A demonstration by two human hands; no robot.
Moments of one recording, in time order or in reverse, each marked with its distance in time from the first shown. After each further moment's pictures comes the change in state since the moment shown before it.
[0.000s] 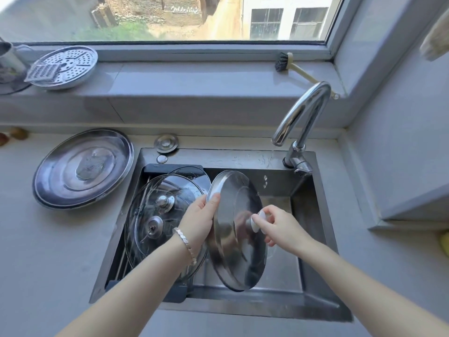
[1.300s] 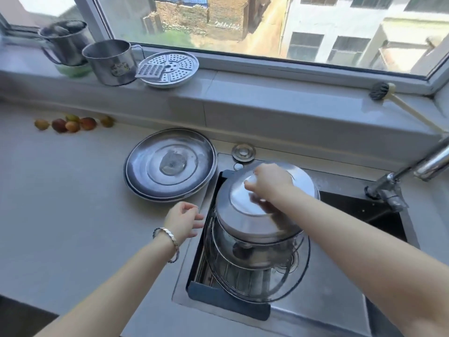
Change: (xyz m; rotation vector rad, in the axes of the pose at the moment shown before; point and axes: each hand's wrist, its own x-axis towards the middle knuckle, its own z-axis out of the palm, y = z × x) left_hand 0.023 -0.015 -0.245 0.079 0.280 -0.221; right_hand 0.085 -0.214 0.157 -0.889 0.123 -0.262
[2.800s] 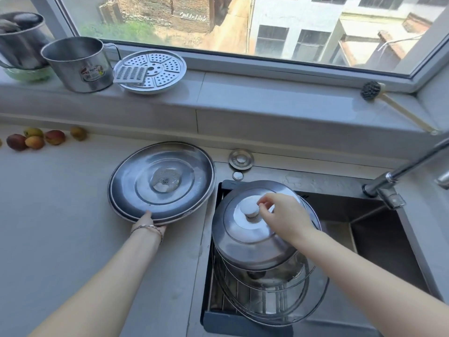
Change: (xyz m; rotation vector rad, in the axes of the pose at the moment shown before) left_hand 0.163 -0.016 -0.061 -1.042 0.266 -0.323; right_hand -0.016 -0.011 0.033 0.337 0.117 0.132
